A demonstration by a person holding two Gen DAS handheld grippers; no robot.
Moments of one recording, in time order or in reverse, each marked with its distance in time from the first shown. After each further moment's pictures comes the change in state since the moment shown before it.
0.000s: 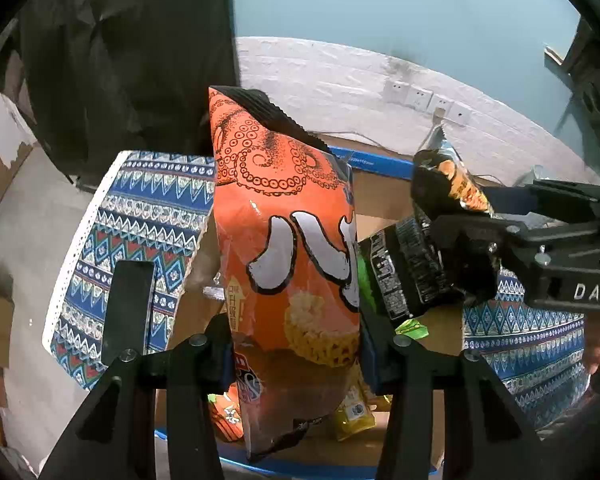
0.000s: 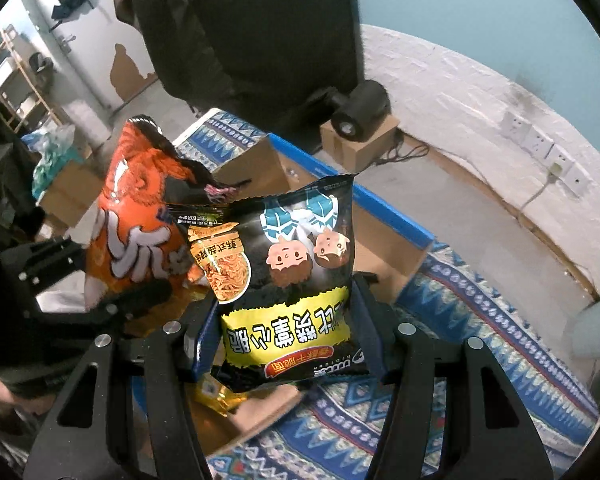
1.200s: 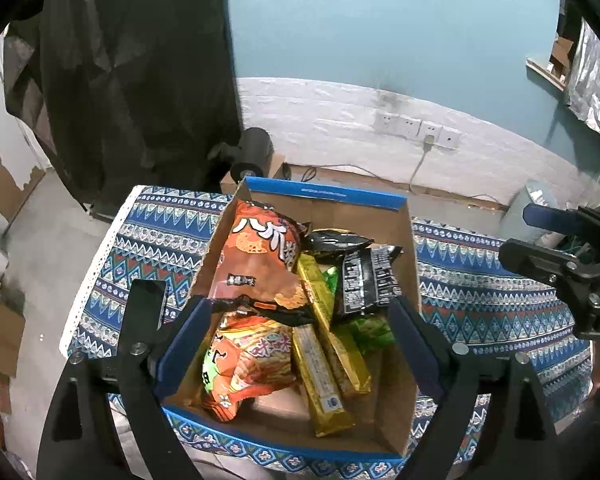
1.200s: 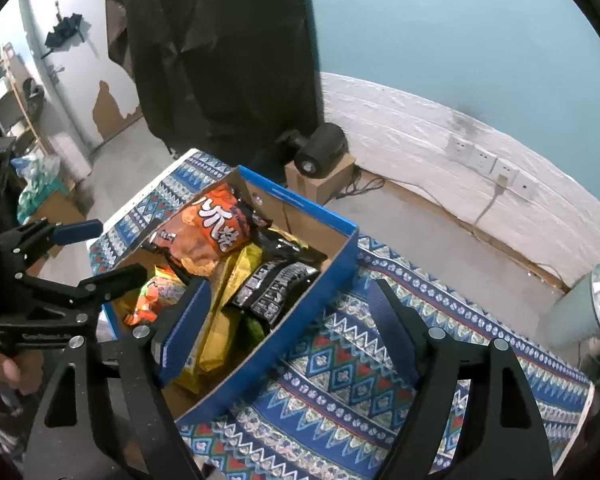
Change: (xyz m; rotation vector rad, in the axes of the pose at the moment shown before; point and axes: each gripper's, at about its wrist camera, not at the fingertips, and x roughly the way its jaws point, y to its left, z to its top) left arm -0.057 -0.030 -0.014 0.028 -0.142 0.029; right arm -0.087 -0.009 -0.055 0.030 -0.191 -0.128
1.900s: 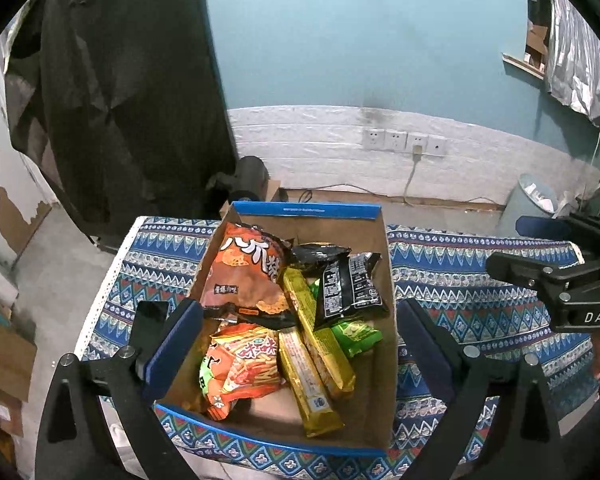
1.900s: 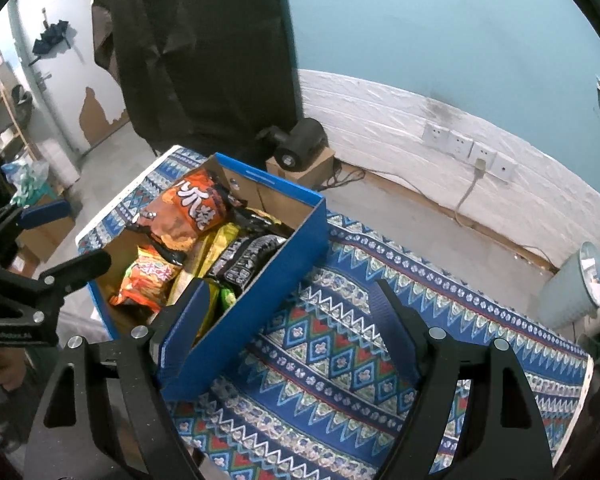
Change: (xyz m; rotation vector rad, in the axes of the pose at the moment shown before) left arm -0.025 -0.032 -0.011 0.079 -0.097 0.030; right arm -0.018 -0.020 -0.034 0.040 -0.007 -0.048
